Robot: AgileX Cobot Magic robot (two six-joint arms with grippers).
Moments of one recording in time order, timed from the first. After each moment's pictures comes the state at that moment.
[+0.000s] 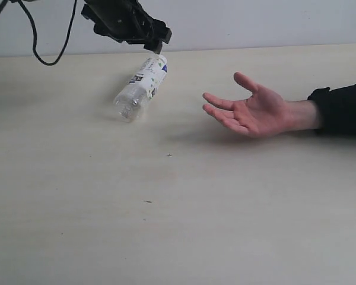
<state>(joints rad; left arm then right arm) -0.36 2.23 -1.95 0.10 0.75 -0.08 0.43 0.13 -0.34 -0.08 0.36 0.26</state>
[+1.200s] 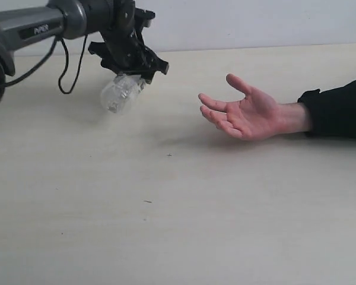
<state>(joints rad) -0.35 2.45 -2.15 0.19 0.91 -0.21 0.43 0.13 -0.34 -0.08 0.36 0.26</state>
